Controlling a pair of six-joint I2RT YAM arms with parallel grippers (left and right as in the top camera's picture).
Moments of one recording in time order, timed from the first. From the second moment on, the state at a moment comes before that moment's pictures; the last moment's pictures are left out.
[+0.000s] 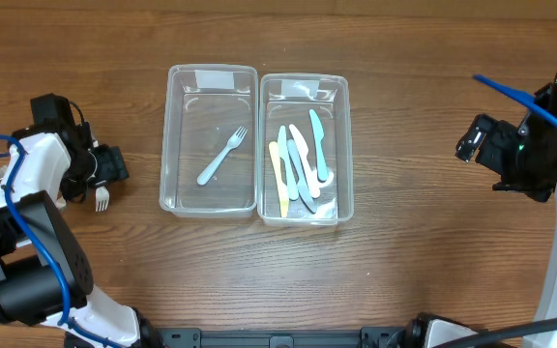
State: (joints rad) left arm 0.35 1.81 1.15 -0.78 0.03 -0.07; right arm -0.25 1.40 1.66 -1.48 -0.09 0.23
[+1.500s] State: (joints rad) left arm 0.35 1.91 1.19 -0.77 0.00 -0.05; right arm -0.25 1.40 1.66 -1.48 -0.09 0.23
